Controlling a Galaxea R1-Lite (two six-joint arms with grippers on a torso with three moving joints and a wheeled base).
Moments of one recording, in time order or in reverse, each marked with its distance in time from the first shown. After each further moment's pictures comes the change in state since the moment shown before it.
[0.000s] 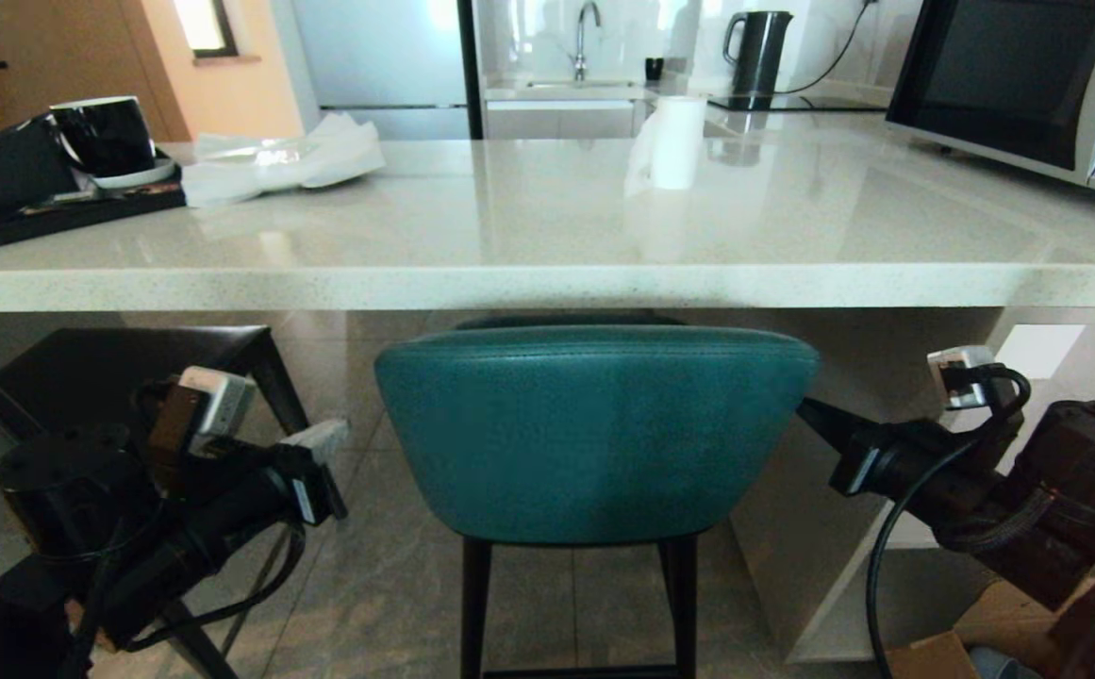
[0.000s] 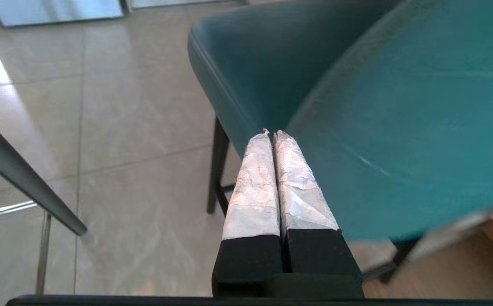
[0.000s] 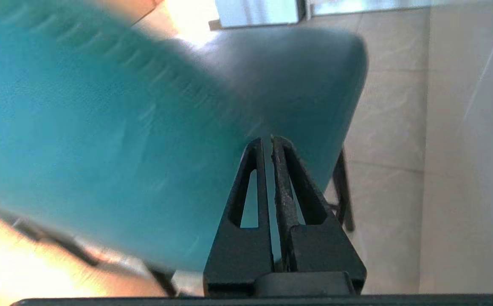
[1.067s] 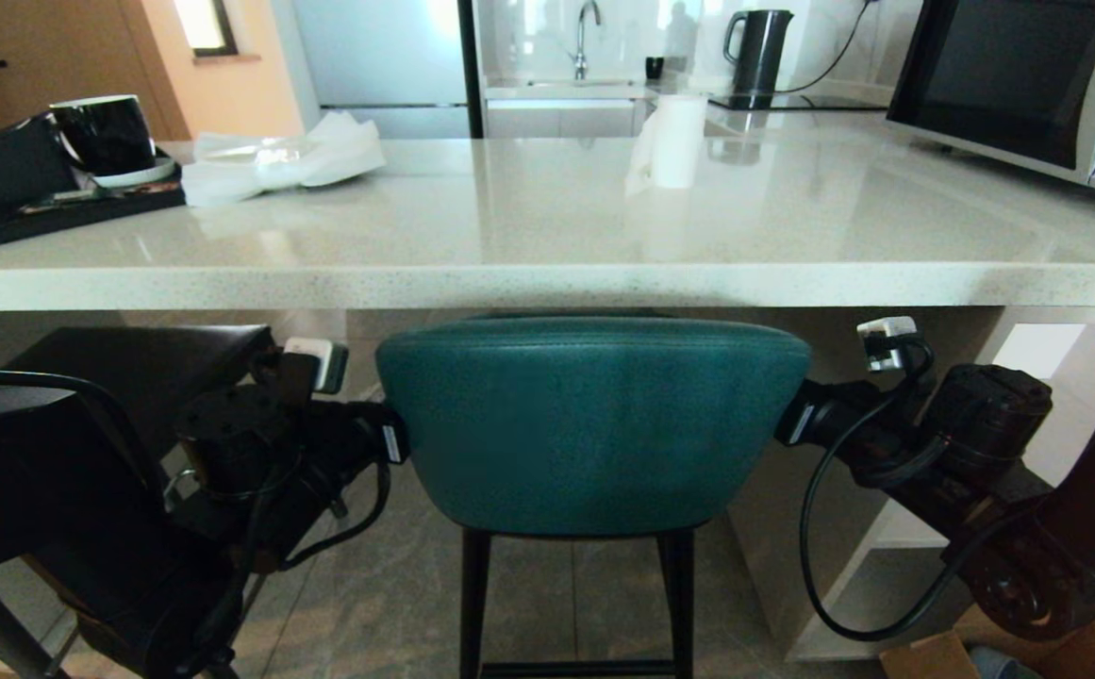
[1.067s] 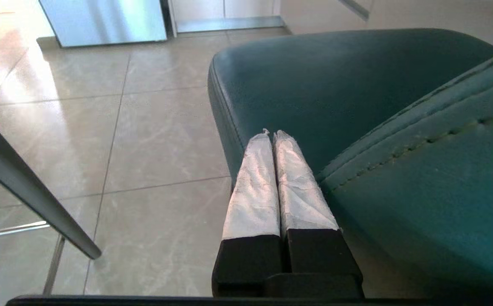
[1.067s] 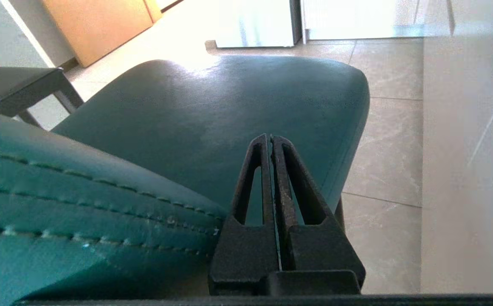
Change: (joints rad) left arm -0.145 0.206 -0.266 -0.019 0.242 0.001; right arm 0.045 0.185 -0.237 -0.002 0.005 -0.026
